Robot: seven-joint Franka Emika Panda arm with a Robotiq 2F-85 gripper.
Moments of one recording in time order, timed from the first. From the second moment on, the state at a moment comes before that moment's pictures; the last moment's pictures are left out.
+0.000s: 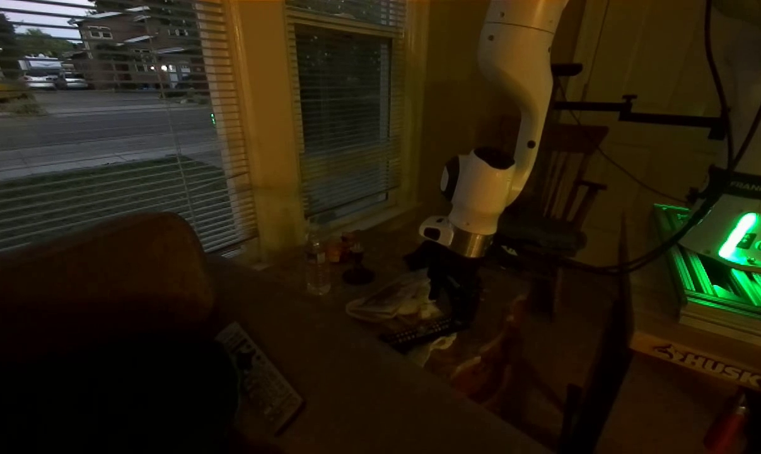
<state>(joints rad) 0.44 0.93 -0.10 -2.02 -1.77 3.18 1.25</state>
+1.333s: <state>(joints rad) 0.44 0.99 -0.12 -2.01 -1.77 3.19 1.24</state>
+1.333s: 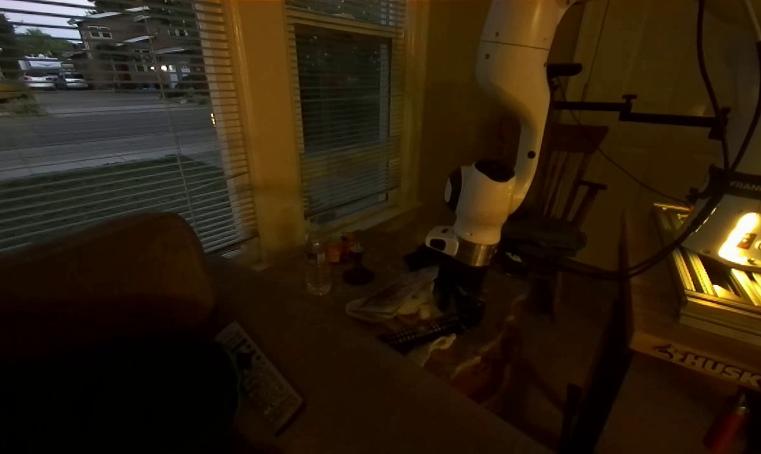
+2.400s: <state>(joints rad) 0.44 1.02 -0.14 -2.00 -1.77 3.20 1.24</state>
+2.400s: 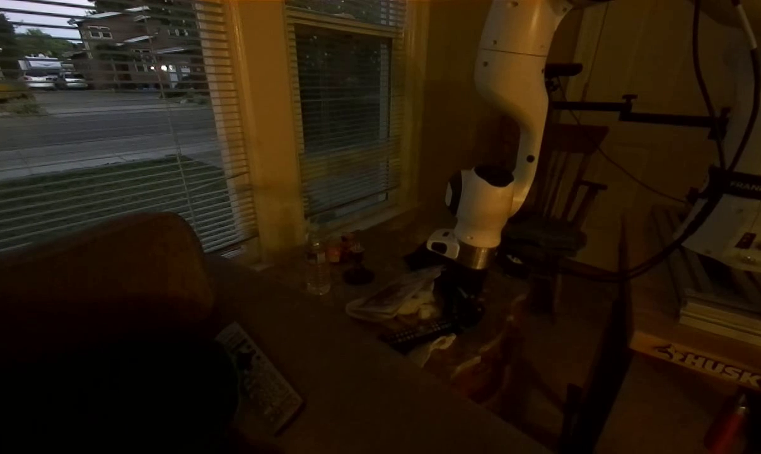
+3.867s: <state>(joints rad) 0.39 0.60 0.02 -2.28 -1.75 3.25 0.98</state>
